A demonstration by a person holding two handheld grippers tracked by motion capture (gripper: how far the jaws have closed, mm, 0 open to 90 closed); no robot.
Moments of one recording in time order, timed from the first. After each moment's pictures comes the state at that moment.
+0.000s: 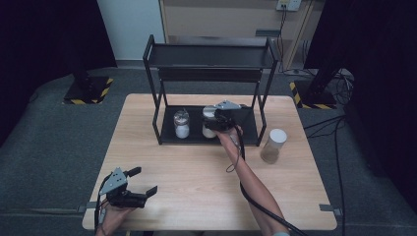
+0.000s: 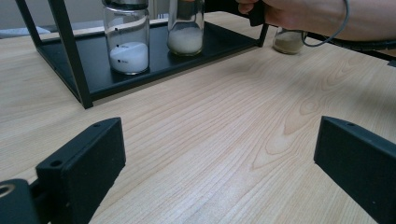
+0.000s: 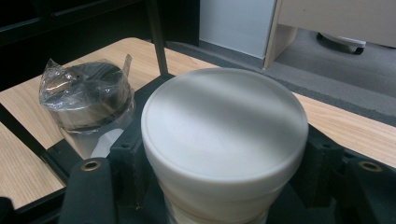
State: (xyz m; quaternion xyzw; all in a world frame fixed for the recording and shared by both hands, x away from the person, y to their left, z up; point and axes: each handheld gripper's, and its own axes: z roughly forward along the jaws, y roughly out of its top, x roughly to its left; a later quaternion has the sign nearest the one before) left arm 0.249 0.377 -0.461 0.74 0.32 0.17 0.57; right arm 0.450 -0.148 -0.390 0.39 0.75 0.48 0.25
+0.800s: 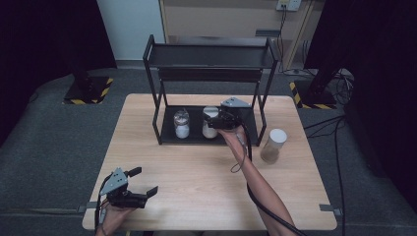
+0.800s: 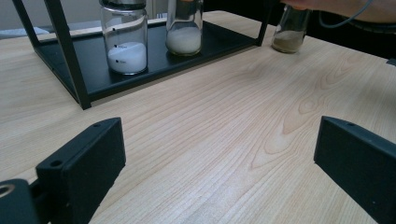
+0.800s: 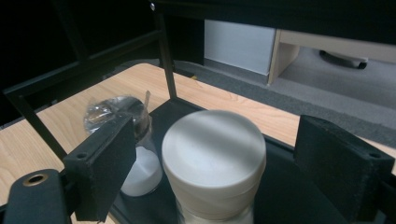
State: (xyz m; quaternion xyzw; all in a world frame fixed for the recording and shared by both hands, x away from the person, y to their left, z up) left arm 0.249 0.376 -0.460 0.74 0.32 0.17 0.57; right arm 0.431 -0.170 -0.365 0.37 0.73 0.51 0.25
